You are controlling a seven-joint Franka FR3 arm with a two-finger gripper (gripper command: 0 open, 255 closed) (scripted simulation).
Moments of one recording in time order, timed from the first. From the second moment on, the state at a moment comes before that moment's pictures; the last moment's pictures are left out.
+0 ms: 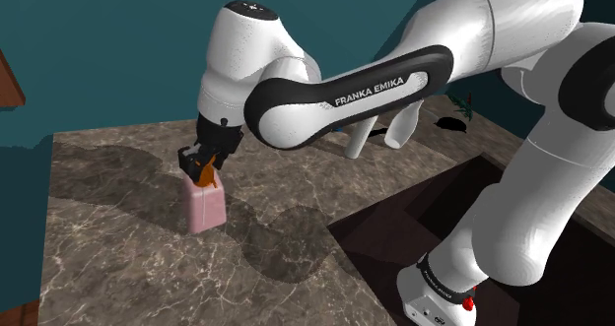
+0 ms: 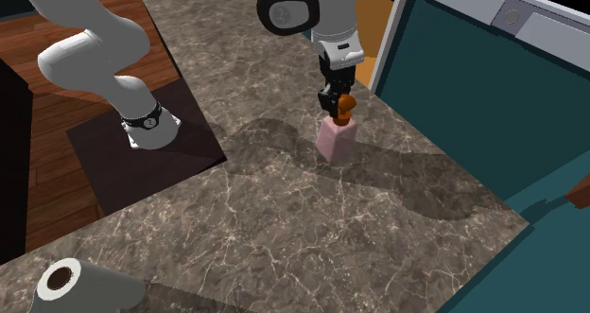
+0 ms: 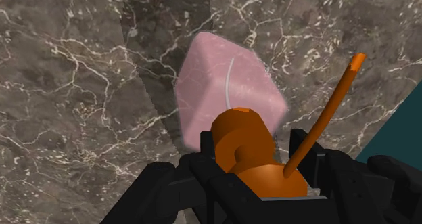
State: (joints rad) arm 0.17 0.19 0.50 -1.97 -0.16 2.33 0.53
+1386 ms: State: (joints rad) arm 0.16 0.10 0.52 -1.79 -0.09 2.07 0.48
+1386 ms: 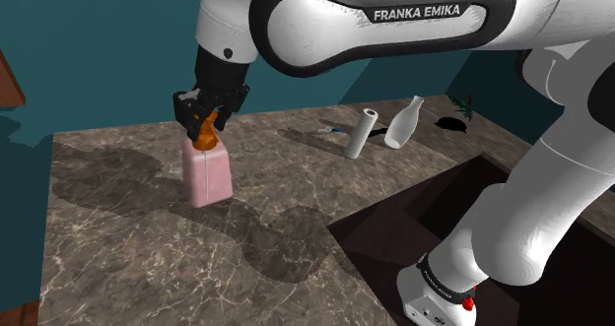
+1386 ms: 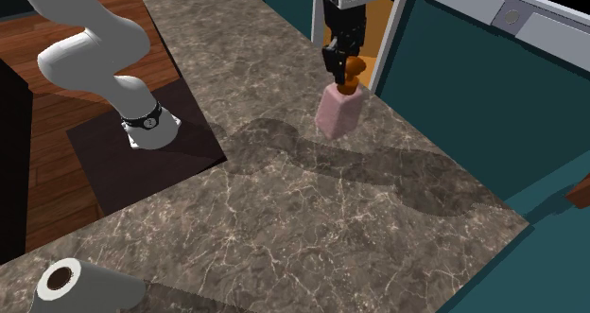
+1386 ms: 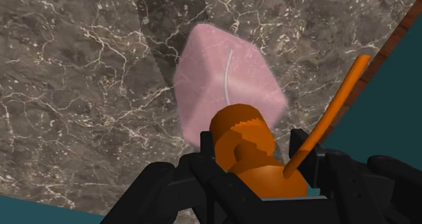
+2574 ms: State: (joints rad) arm 0.17 0.11 0.52 -1.54 -0.09 1.82 0.48
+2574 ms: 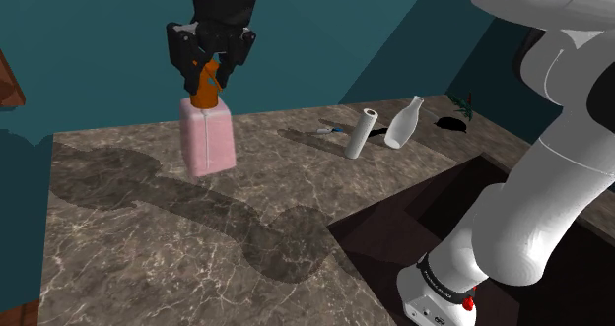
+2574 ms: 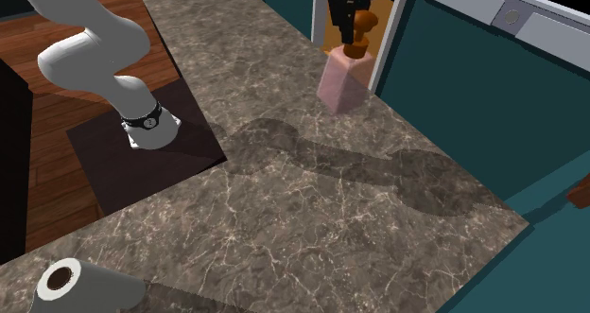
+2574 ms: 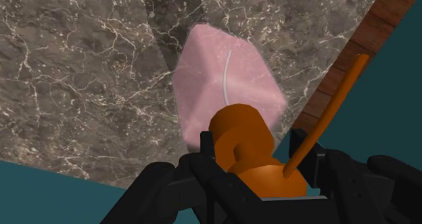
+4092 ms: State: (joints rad) arm 0.07 -0.07 0.45 -1.52 0.03 1.65 0.30
